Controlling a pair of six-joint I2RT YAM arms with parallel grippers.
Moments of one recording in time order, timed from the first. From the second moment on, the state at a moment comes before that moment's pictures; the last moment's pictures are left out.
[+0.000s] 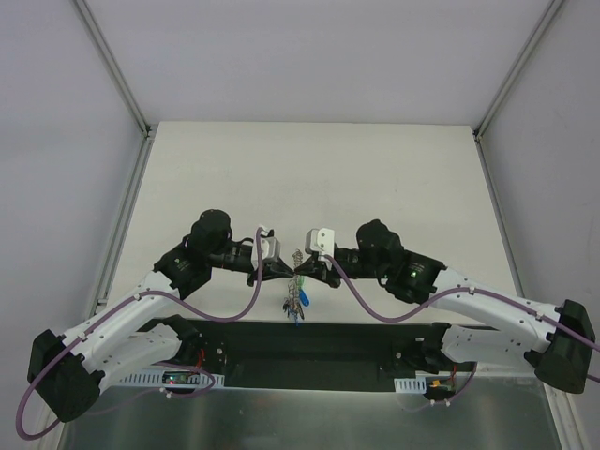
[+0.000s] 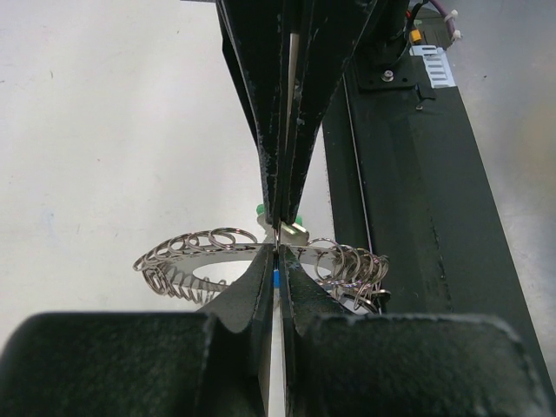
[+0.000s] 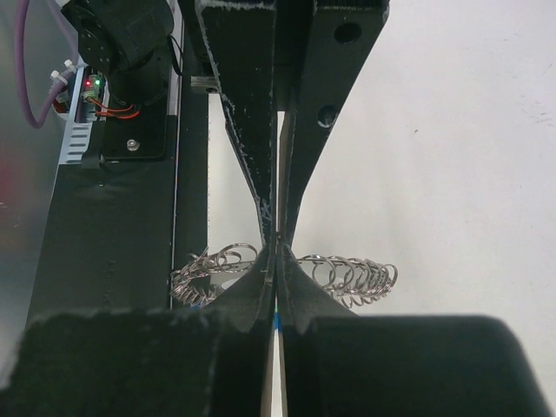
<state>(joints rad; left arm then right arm) -0.65 0.88 0.63 -0.15 0.94 0.35 1.05 1.04 0.78 -0.05 -0.42 -0.25</state>
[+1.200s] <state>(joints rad) -0.66 0.83 0.63 -0.15 0.75 0.26 1.12 0.97 0.72 -0.07 -0.17 -0.20</state>
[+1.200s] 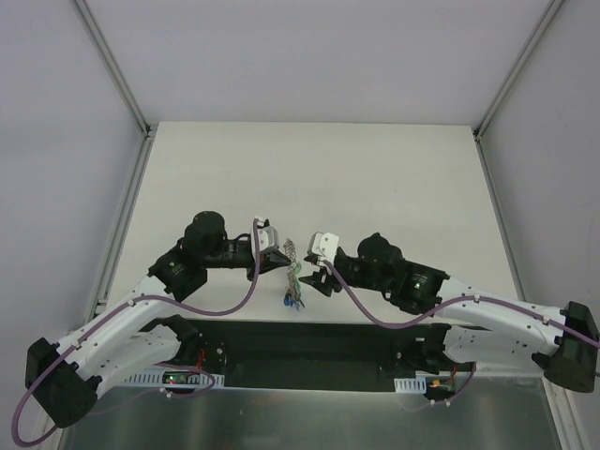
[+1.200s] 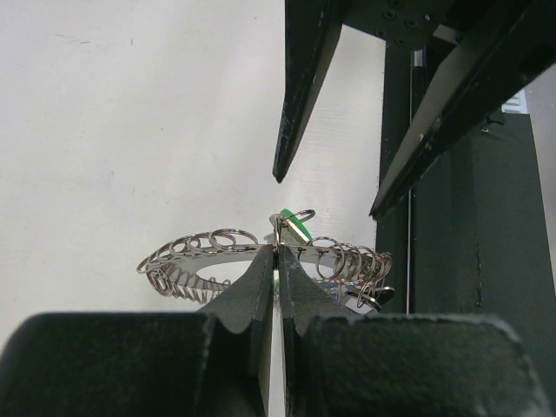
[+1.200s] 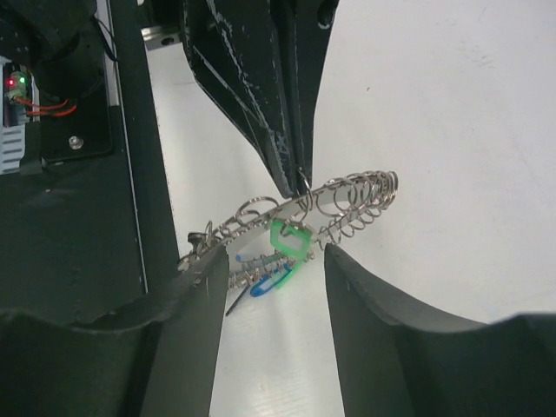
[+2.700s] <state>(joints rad) -0.66 0.76 0.49 0.07 0.60 0.02 1.30 1.13 0.75 0.03 0.26 -0.30</state>
